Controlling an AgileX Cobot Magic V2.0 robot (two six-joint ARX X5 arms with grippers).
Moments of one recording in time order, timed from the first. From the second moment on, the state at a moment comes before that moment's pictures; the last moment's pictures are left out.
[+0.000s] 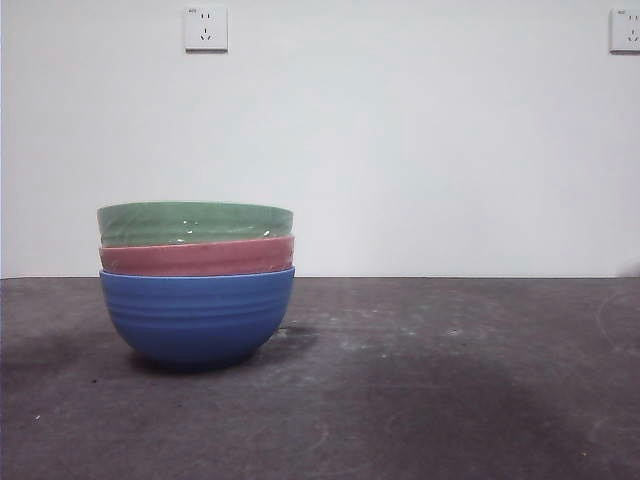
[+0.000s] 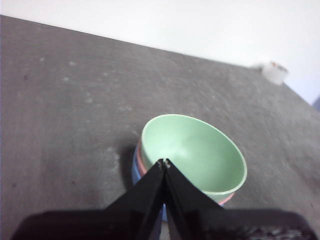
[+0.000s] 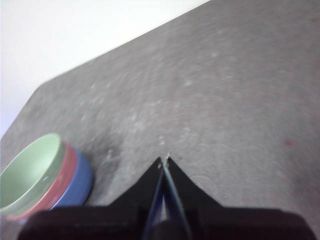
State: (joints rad) left arm -0.04 0.42 0.51 -0.39 0.40 -0.25; right arm 0.10 0.48 0.49 -0.37 -0.27 0.39
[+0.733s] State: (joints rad) left arm -0.16 0.89 0.84 -0.63 0.68 -0.03; right arm 0.10 0.91 0.79 -0.49 -0.67 0.04
